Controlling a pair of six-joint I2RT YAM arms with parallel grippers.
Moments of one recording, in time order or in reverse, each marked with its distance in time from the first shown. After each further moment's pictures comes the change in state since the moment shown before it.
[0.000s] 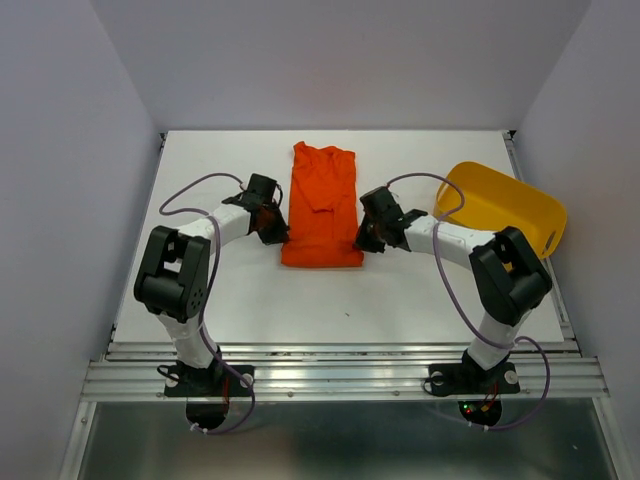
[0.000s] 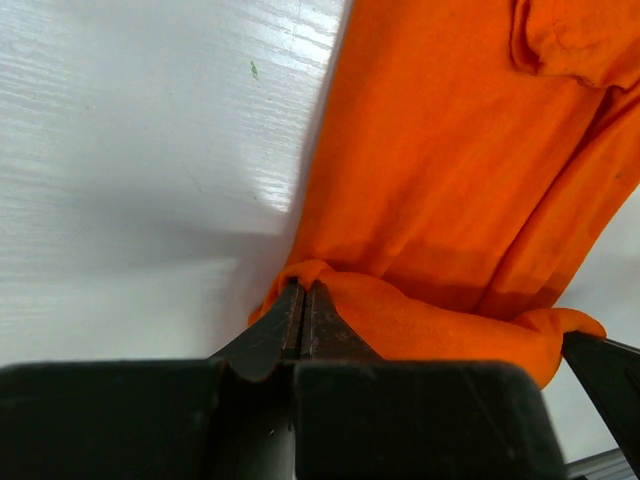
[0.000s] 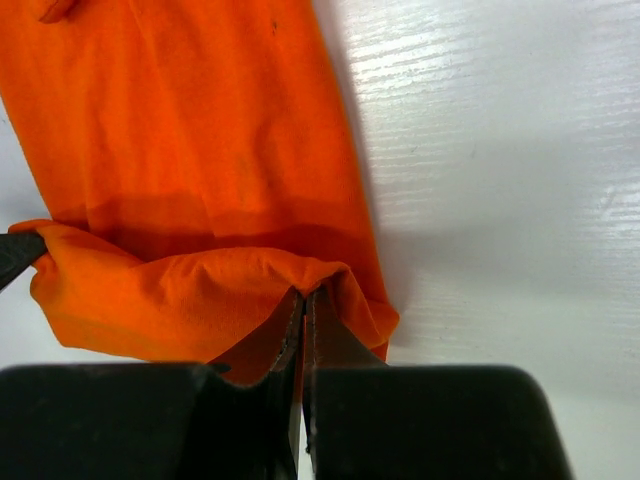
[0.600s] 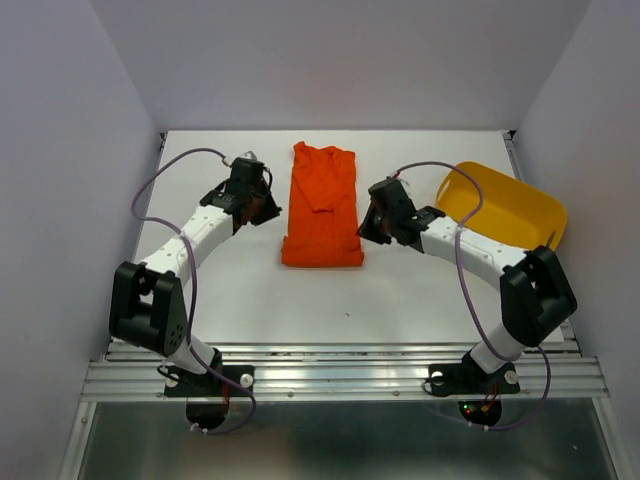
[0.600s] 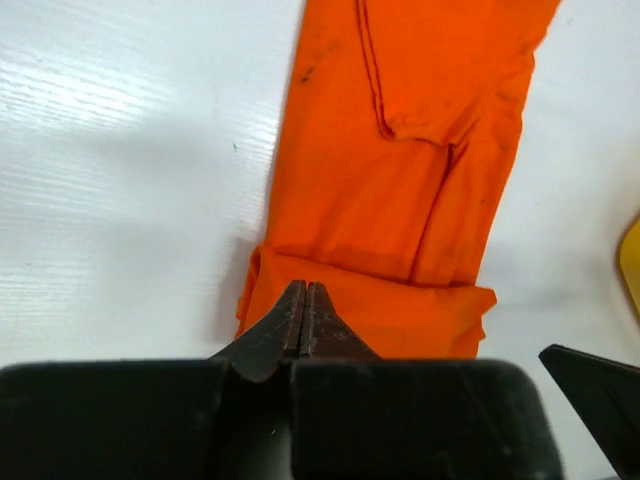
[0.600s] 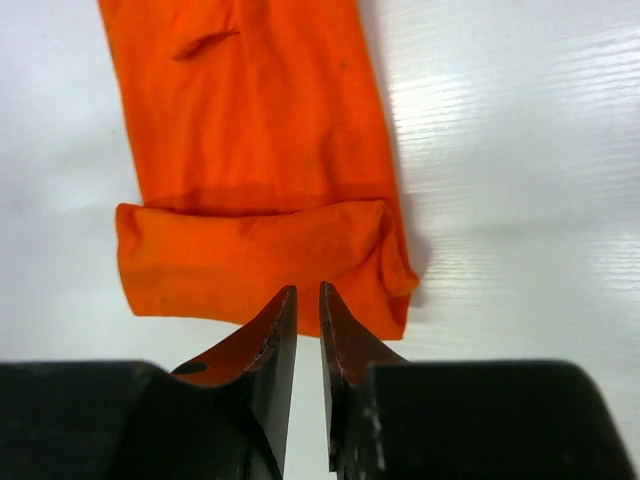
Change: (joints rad) left arm -0.002 -0.201 0.064 -0.073 -0.136 0.054; right arm 0.007 -0.145 0.014 -0.060 0.058 -0.025
